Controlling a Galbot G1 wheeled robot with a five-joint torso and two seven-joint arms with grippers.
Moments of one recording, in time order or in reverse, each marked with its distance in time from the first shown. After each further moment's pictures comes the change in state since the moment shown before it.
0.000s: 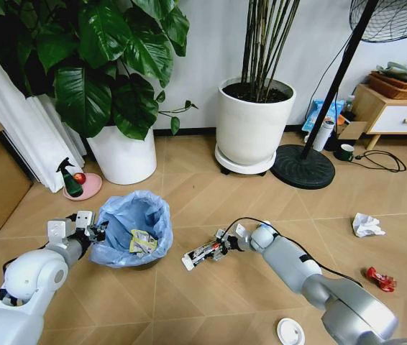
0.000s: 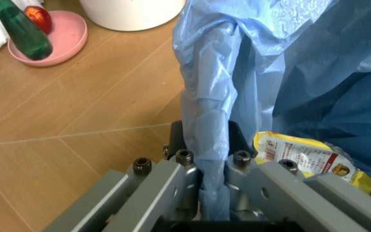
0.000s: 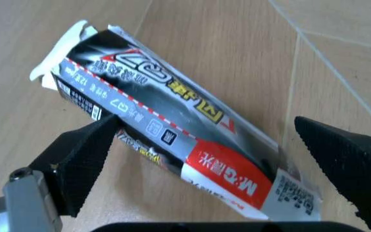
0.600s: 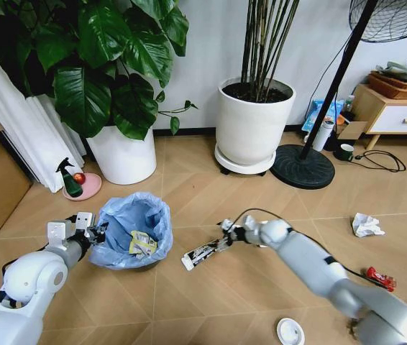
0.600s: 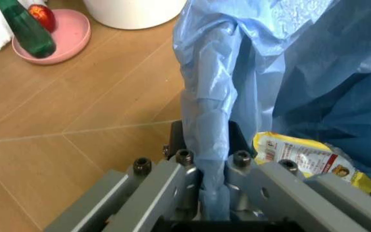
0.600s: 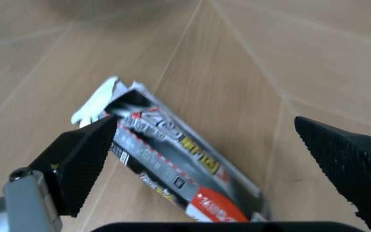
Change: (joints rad) left arm 0.014 0.003 -0.008 -0.012 0.000 0.000 -0.002; right arm -0.028 -0.098 -0.075 0.215 0.086 -0.024 -0.008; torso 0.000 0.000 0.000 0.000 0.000
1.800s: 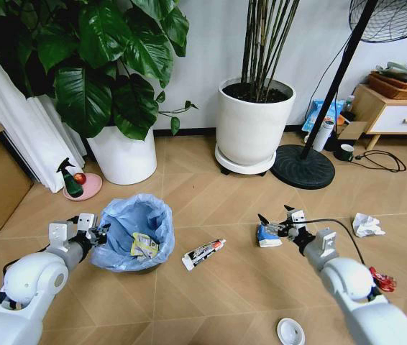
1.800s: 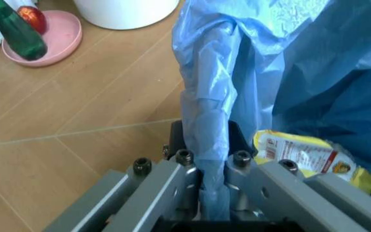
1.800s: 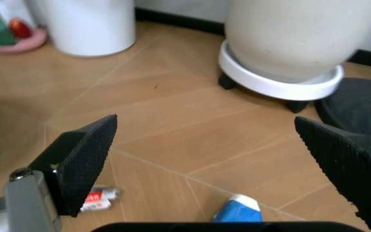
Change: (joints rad) left arm 0.005 0.007 0.013 -0.002 0.005 0.000 0.013; right arm -0.707 -0.283 0.737 0.944 0.282 -0.219 0.398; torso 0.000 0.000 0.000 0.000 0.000
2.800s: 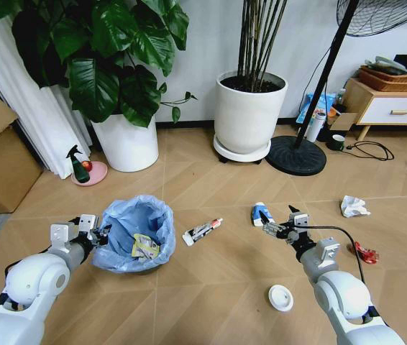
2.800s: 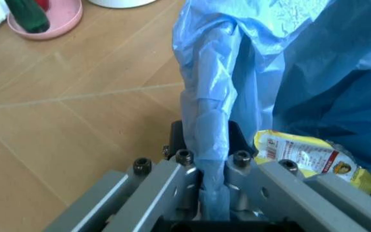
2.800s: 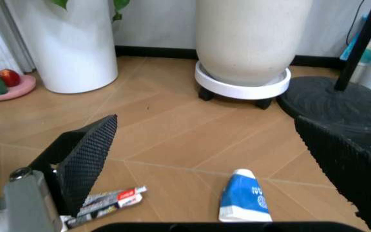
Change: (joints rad) left arm 0.010 -0.012 -0.004 -0.006 0.007 0.000 0.002; right arm -0.195 0.221 0.085 0.261 -0.074 -0.007 0.225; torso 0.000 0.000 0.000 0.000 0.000
